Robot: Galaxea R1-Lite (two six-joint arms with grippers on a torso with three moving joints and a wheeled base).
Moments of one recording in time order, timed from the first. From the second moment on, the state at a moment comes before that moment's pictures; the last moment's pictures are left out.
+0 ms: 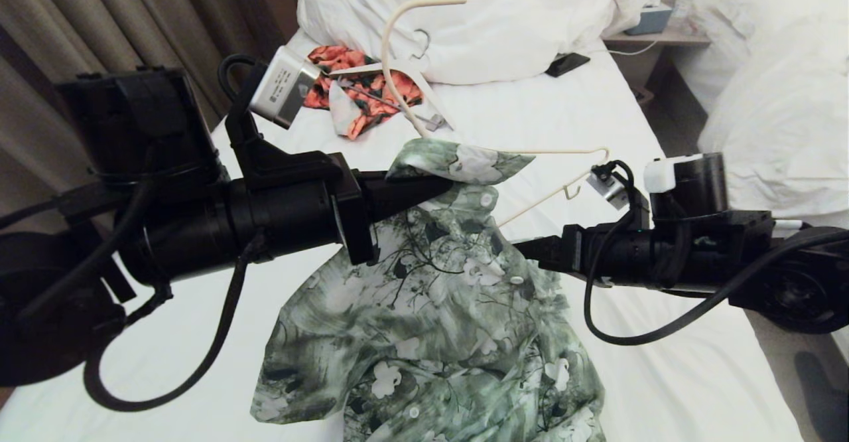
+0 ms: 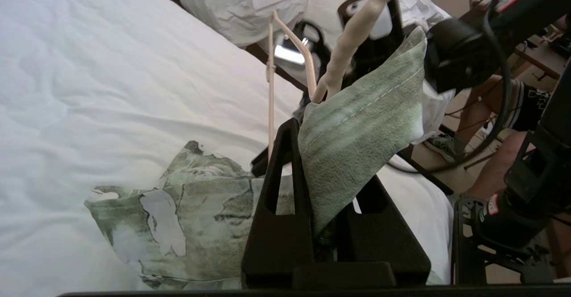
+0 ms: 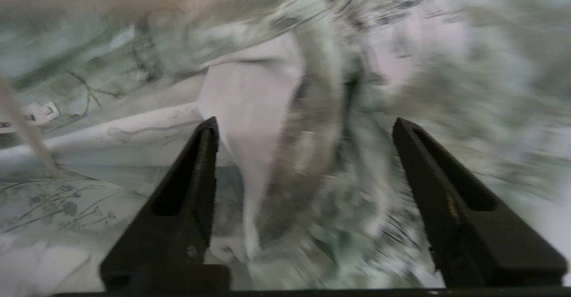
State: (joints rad) left arm -0.61 1.51 -0.91 -0.62 -0.56 -0.03; right arm 0.47 1.79 -1.03 -0.34 0.40 0.56
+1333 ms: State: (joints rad) left arm -0.54 1.49 -0.79 -0.62 -0.56 -0.04; right arm 0.35 1.88 -1.12 -0.38 0.28 0.67
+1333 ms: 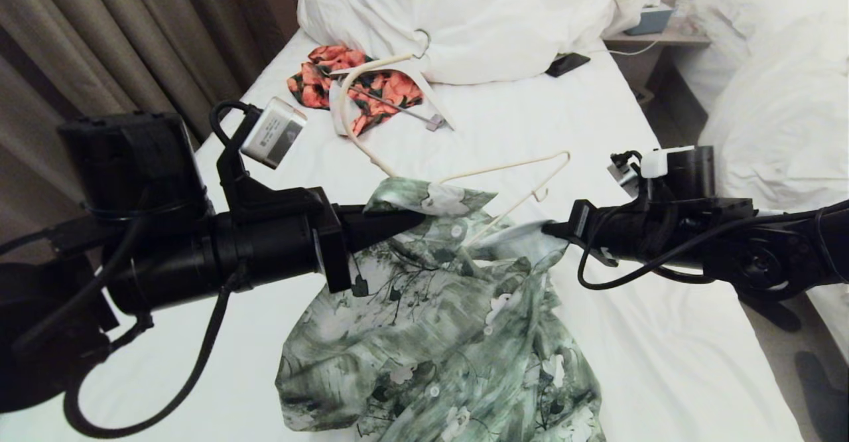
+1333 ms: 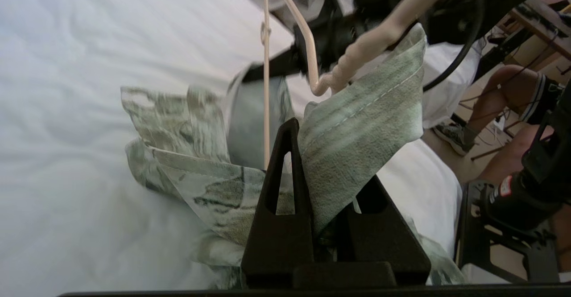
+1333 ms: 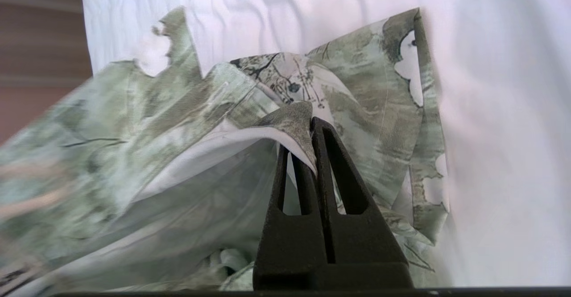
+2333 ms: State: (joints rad) left arm -0.54 1.51 -0.72 -0.63 -0.56 -0.03; right arm 0.34 1.84 -1.15 -0.38 0.28 0.61
